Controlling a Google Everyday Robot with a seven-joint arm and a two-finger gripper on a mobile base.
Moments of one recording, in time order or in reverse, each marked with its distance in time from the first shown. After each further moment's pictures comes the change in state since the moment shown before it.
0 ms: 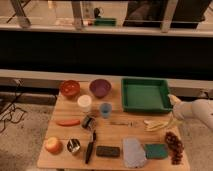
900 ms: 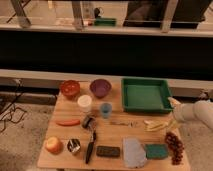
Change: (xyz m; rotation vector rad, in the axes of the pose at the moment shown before) arm 0.002 0.013 0.008 -0.045 -0.040 0.053
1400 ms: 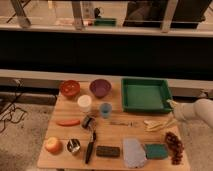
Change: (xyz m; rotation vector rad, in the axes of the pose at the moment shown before) arm 0.006 -0.004 0.004 -0.018 -0.024 0.061
